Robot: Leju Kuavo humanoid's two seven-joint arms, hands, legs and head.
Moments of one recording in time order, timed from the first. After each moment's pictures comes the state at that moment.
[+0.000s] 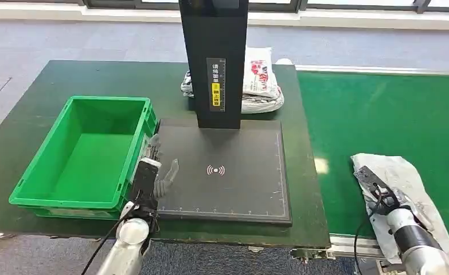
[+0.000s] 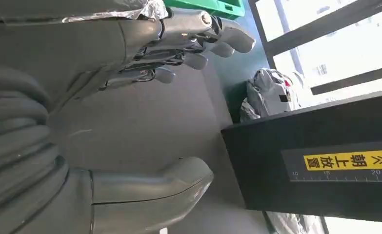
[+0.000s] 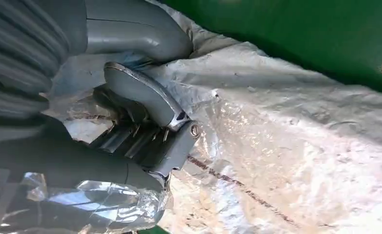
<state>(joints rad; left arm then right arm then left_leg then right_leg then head) -0.19 -0.17 -0.20 -1.17 -0.30 0.16 -0.34 -0.55 -0.35 -0.33 -0.42 0.86 -0.01 0.05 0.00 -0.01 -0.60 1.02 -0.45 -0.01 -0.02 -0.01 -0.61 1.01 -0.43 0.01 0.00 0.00</state>
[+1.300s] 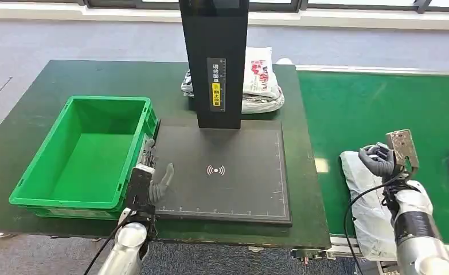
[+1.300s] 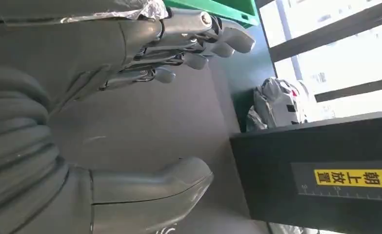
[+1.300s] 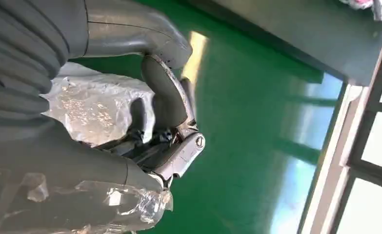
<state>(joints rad) -0.18 -0.16 -0.18 -1.12 -0.25 0.21 -0.43 -0.56 -0.28 -0.43 -0.65 0.27 0.09 -0.32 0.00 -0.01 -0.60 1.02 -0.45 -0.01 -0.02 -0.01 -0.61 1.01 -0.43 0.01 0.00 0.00</state>
